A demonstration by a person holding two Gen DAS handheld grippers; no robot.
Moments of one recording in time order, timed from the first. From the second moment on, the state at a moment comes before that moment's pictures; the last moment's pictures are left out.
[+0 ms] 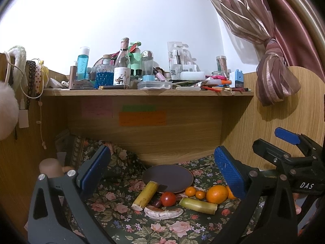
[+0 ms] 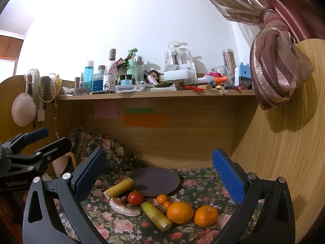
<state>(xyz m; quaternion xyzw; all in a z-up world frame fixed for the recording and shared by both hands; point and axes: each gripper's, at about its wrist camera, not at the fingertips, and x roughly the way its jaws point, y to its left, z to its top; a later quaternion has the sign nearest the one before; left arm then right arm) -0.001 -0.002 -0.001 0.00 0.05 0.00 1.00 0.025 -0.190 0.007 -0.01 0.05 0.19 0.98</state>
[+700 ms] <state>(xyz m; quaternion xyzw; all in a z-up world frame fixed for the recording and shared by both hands) 0.000 0.001 0.002 -0.01 0.04 0.00 1.00 0.025 -0.188 0.008 -0.01 0.05 0.19 0.98</state>
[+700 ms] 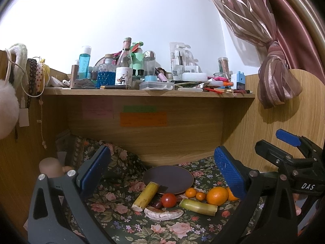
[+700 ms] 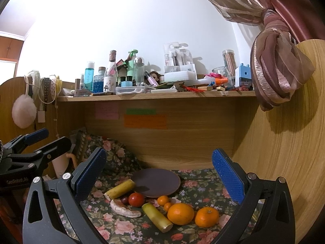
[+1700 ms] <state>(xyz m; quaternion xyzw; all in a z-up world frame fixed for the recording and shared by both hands) 0.092 0.036 -0.072 -0.04 0.20 -0.01 0.98 0.109 -0.208 -0.062 -0.03 0.19 0.14 0.97</state>
